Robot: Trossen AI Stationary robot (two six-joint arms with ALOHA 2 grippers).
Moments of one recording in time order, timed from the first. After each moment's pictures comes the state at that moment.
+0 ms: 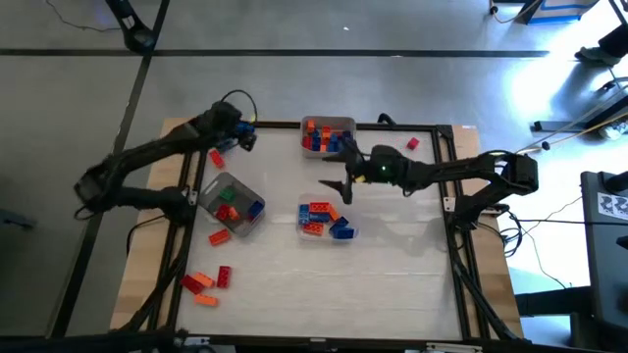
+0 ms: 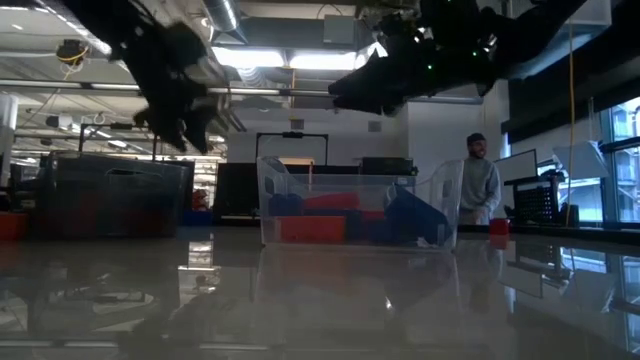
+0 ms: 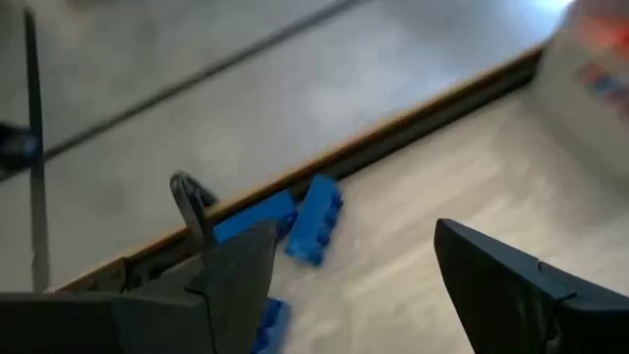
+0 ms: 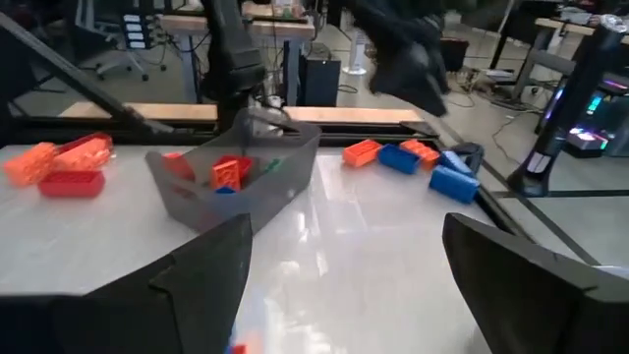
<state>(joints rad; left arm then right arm) 0.79 1.14 0.76 -0.40 -0.37 -0.11 -0.23 1.51 0.76 0.58 -0.12 -0.10</state>
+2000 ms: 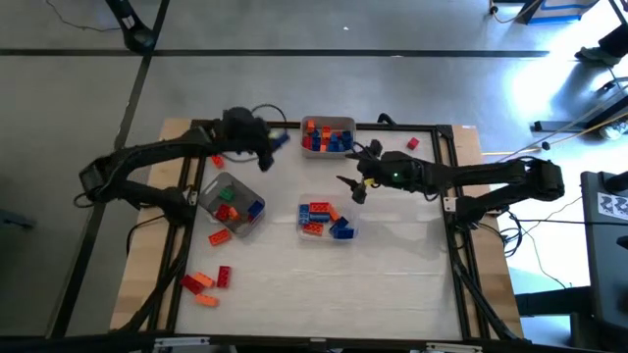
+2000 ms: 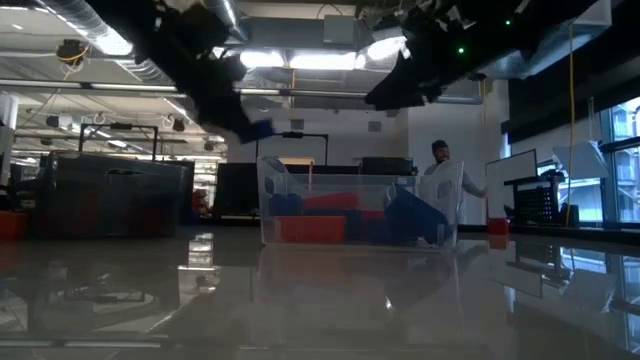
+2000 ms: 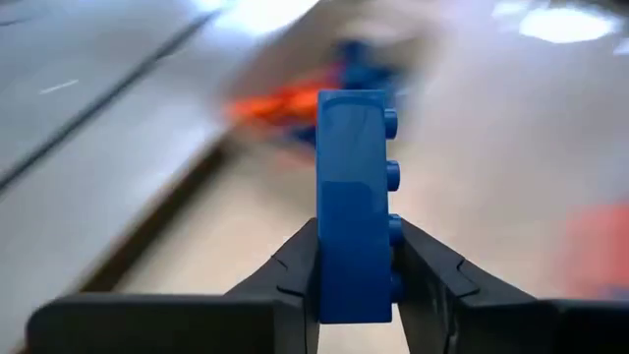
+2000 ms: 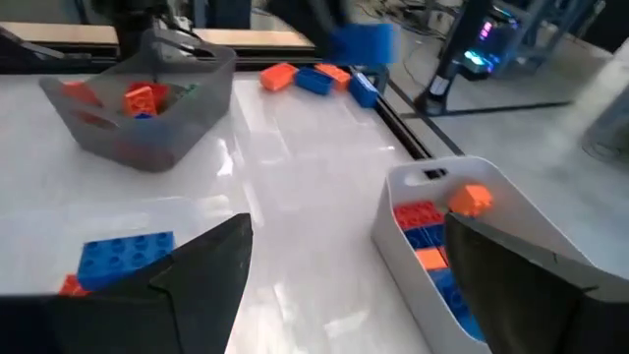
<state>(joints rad) 0.61 1.24 0.83 -0.25 0.05 0.07 -0.14 1.29 0.75 0.17 0.23 -0.08</state>
